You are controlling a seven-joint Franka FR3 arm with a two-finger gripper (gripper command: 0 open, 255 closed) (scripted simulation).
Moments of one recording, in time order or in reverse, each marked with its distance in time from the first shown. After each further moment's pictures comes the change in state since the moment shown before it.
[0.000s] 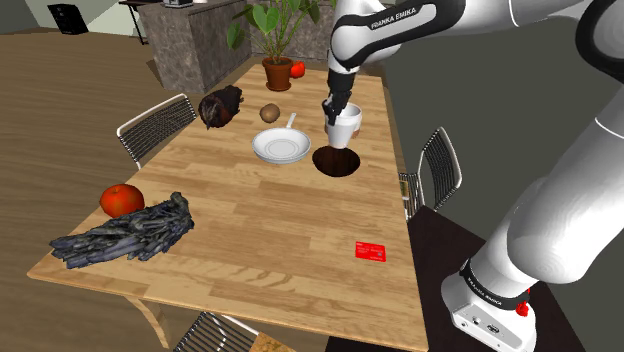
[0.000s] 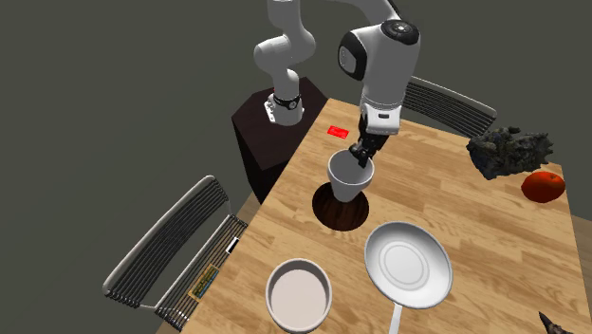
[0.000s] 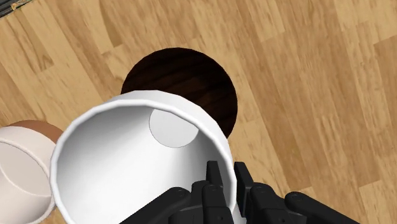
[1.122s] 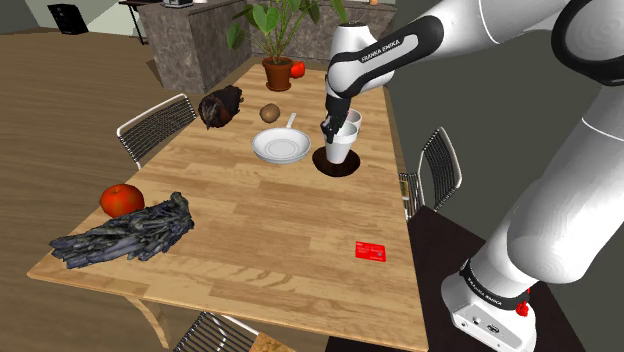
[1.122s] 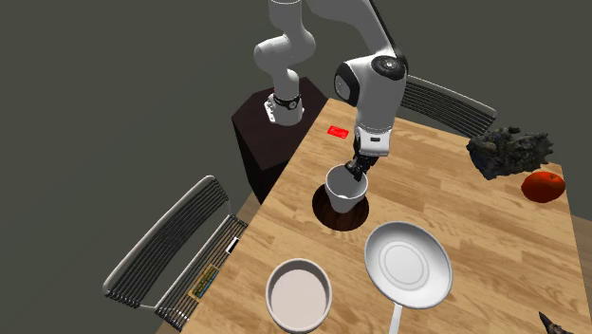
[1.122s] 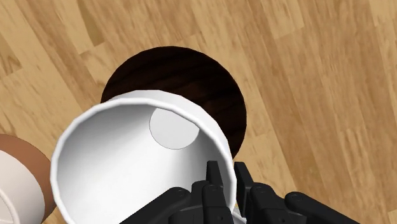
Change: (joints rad) arm -0.001 0.067 -0.001 -0.102 0.007 0.169 -0.004
